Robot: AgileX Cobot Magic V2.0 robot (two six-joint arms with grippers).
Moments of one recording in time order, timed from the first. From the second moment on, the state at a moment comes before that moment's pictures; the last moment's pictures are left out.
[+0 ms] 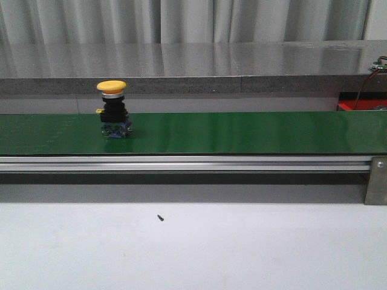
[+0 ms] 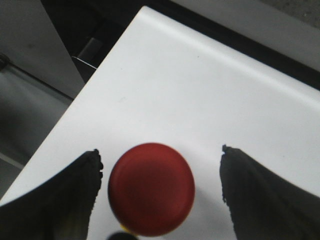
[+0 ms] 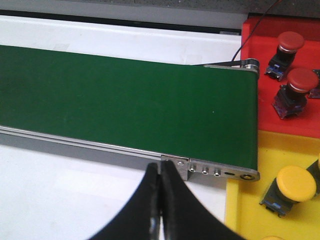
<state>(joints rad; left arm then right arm) 0.51 2.39 -2.05 -0.18 0.56 0.09 -0.08 0.72 -0.62 0.45 0.57 -0.42</state>
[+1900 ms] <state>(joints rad) 0.50 1.97 -2.03 -0.45 0.91 0.35 -0.08 0.72 -0.62 0.45 0.57 -0.42</state>
